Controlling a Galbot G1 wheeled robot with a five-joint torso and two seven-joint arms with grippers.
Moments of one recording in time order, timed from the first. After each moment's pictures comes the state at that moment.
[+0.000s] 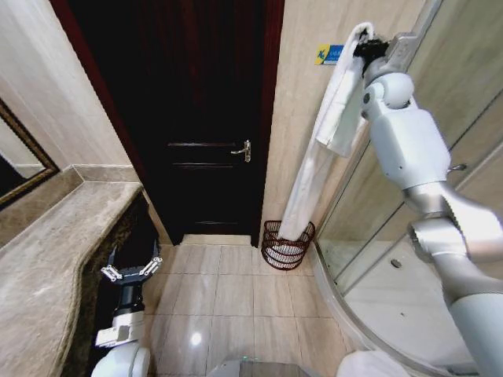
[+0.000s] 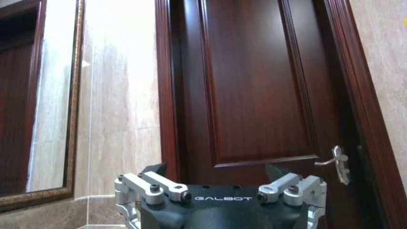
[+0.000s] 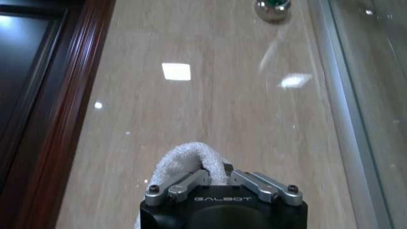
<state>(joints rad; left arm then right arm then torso) 1.78 -1.56 -0.82 -2.15 -0.09 -0.45 -0.04 0.24 1.08 -0.02 1.09 0.66 -0.11 0.20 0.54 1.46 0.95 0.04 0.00</state>
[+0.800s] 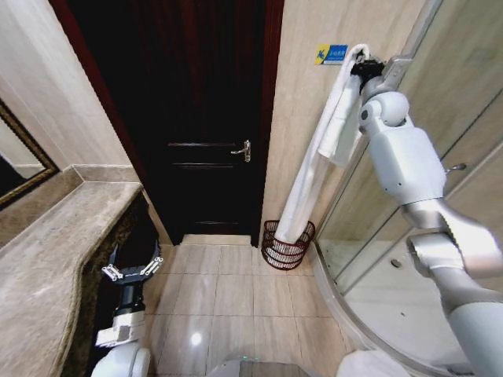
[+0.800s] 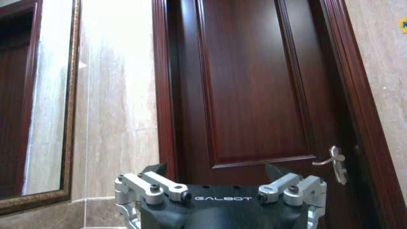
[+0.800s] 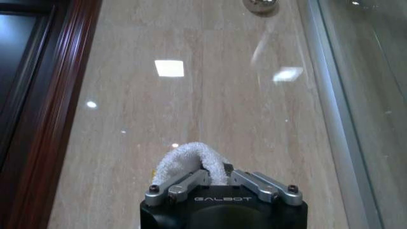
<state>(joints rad) 1.78 -1.56 -0.82 -2.16 -0.08 -0.45 -0.04 0.22 1.08 0.02 1.09 0.67 -0.11 0.20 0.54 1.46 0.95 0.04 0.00</state>
